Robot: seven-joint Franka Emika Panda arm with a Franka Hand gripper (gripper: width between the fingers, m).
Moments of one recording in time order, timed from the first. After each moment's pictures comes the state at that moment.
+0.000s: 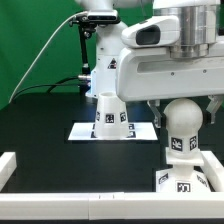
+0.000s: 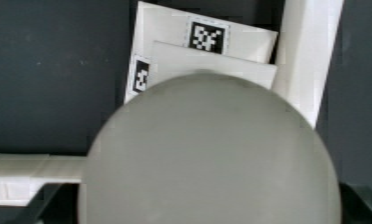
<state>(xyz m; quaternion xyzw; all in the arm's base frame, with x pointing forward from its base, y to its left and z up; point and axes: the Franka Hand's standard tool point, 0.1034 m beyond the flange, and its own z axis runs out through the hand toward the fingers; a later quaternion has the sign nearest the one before) 0.614 0.081 0.115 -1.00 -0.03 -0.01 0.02</state>
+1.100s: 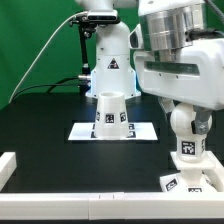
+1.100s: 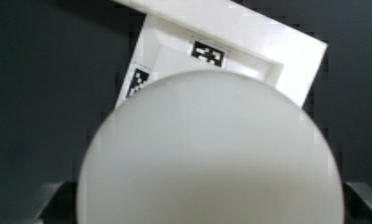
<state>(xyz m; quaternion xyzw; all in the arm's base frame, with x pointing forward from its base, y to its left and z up) 0.623 0.080 0.113 -0.81 0.58 0.03 0.09</state>
